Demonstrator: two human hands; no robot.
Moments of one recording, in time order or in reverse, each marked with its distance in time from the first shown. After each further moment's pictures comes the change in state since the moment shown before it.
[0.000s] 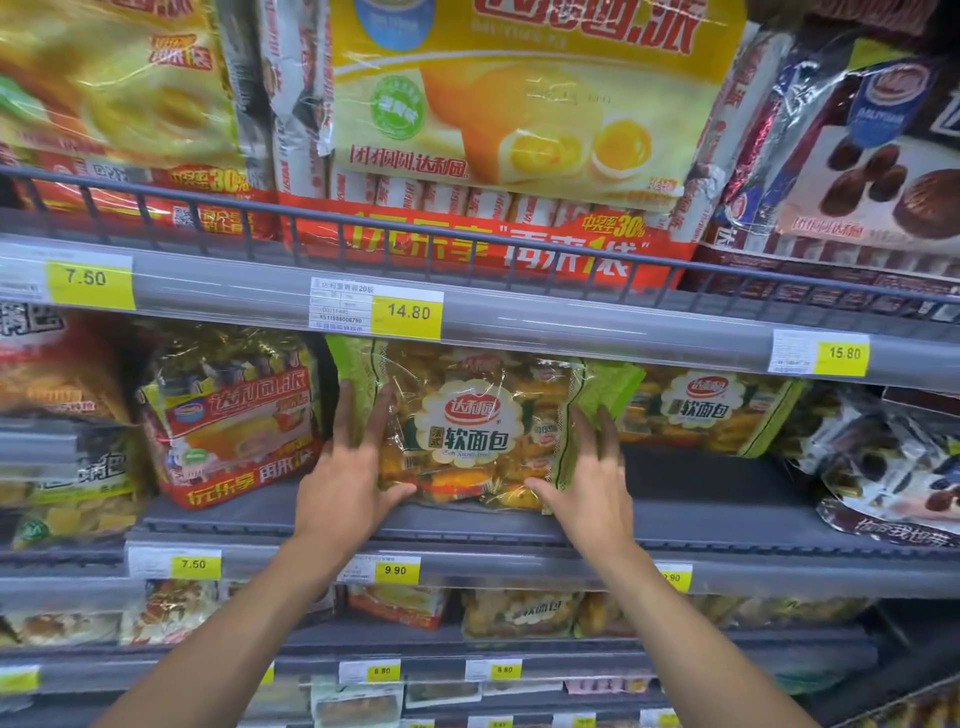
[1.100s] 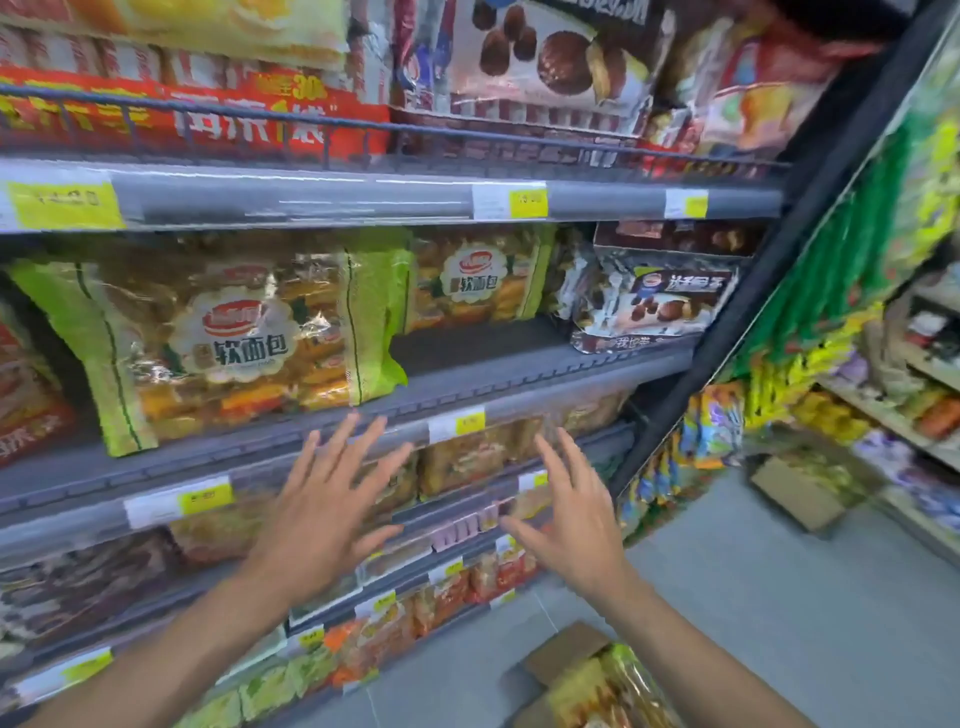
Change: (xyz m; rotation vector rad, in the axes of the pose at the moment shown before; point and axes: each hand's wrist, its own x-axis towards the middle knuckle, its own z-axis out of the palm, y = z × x) left_hand -0.128 0.106 0.050 0.063 -0.149 0.847; right_hand -0.216 0.159 -0.102 -0.127 -0.049 0.102
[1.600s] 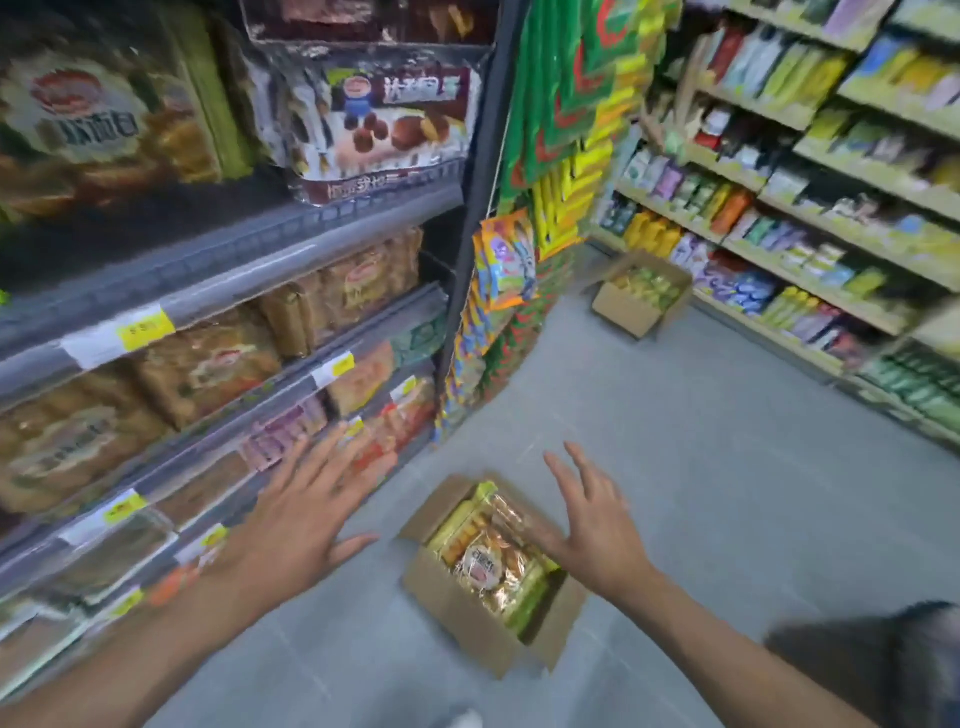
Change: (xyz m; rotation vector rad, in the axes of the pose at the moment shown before) left_hand 0.041 0.262 0.102 -0.182 -0.216 0.437; right_hand -0.252 0.257 -0.061 -0.127 -0.161 0.438
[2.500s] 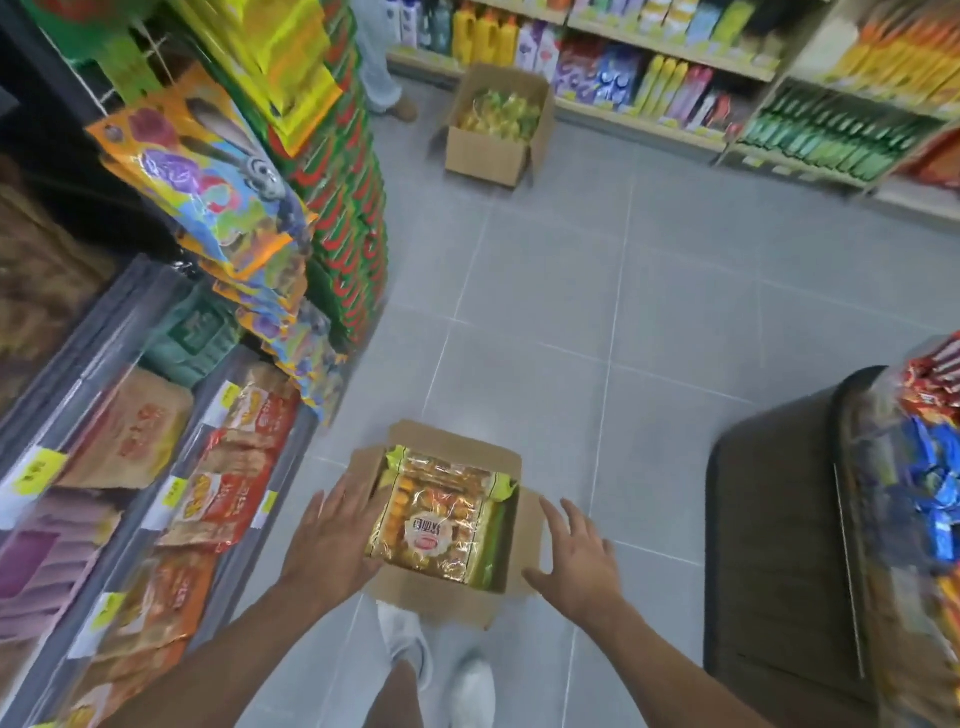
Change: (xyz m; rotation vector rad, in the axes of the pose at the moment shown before) left_hand 0.233 0.103 0.251 -0.116 -0.672 0.165; right_hand -0.013 0.195 0.158 0.208 -0.416 0.762
